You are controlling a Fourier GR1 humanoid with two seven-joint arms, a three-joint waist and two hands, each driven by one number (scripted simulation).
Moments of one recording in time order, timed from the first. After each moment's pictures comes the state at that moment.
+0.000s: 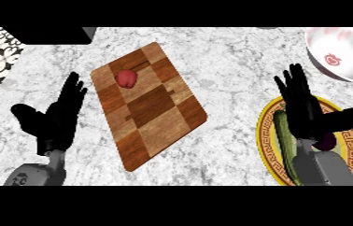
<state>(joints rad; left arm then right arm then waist) -0.11 0.35 -0.18 -1.57 0.30 0.39 0.16 -0.19 -0.27 0.06 -1.38 -0.46 -0.22 -0.14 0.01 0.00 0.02</state>
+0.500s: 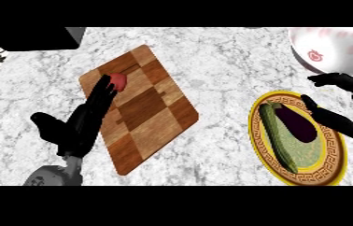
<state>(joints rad) -0.11 0.30 -0.29 -1.62 0.36 0.24 0.14 -0.14 -0.67 0.07 -1.48 -0.10 -0.16 -0.28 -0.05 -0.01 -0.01</state>
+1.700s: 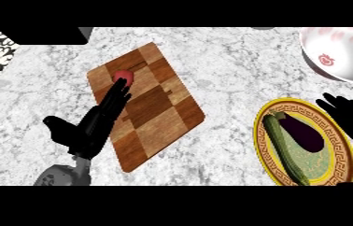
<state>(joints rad) -0.12 0.26 -0.31 -1.59 0.38 0.11 0.10 0.14 -1.02 0.21 -2.11 0.56 0.06 0.39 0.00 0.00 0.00</state>
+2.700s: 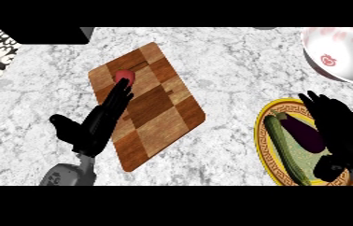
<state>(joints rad) -0.12 0.19 -0.25 -1.55 0.32 0.05 0.09 -0.09 -0.74 0.31 -1.88 0.75 0.42 0.67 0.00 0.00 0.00</state>
